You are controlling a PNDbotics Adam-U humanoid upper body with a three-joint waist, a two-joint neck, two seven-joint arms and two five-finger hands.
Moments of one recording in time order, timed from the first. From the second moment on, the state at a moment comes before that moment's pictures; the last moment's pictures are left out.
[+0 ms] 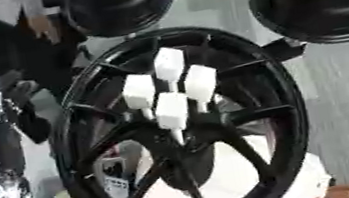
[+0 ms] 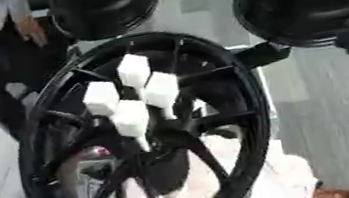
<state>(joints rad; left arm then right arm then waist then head) -0.05 0.14 0.15 -1.90 0.07 0.02 0.09 -0.10 -0.28 0.01 -1.92 0.00 0.02 -0.08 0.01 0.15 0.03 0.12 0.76</state>
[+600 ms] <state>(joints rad) -0.05 0.14 0.15 -1.90 0.07 0.02 0.09 -0.10 -0.31 0.01 -1.92 0.01 0.02 -0.07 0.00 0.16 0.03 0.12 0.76</state>
